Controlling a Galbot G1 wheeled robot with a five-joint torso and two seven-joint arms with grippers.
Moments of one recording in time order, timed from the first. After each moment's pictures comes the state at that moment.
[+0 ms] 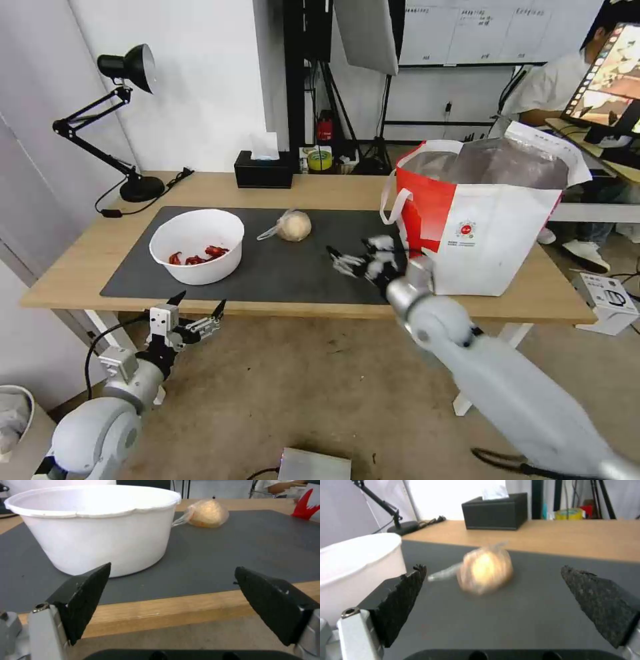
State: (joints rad) left arm 1.51 -1.07 -0.66 -2.04 -0.49 0.15 0.12; right arm -0.53 1.07 -0.24 1.62 0.90 -0.21 0.19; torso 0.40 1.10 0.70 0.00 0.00
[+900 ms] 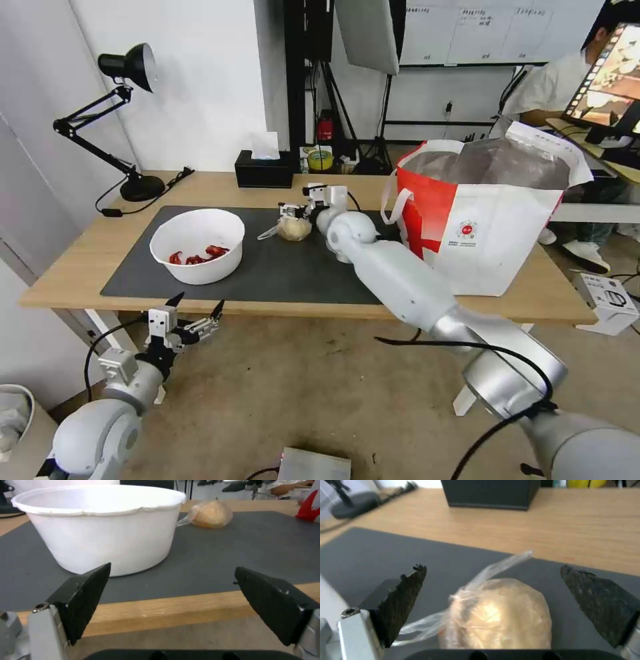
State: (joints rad) left arm 1.51 -1.08 -0.66 -2.03 -0.49 0.14 0.12; right arm -0.10 1.50 -0.33 0.88 0.92 -0.38 0.17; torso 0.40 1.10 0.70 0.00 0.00
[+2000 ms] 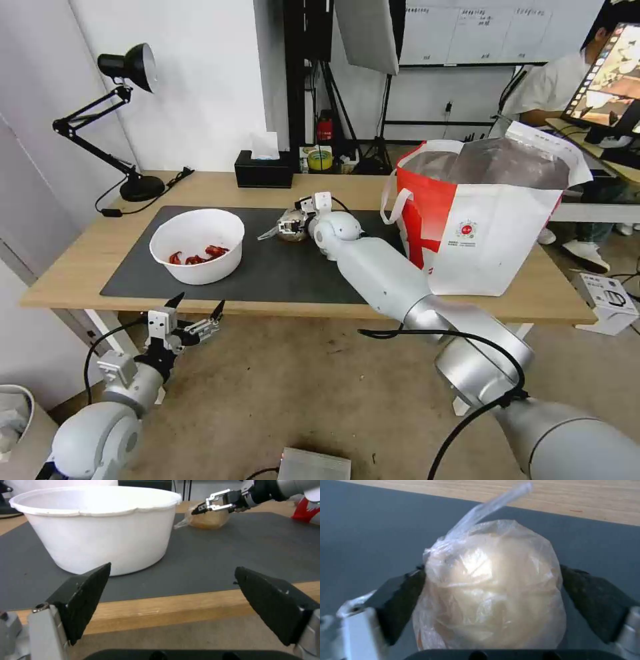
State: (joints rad) left arm 1.53 -1.09 -0.66 -2.04 -0.49 0.13 0.12; right arm -0.09 1.57 -0.32 0.75 0.85 -0.47 0.17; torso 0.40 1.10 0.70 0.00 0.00
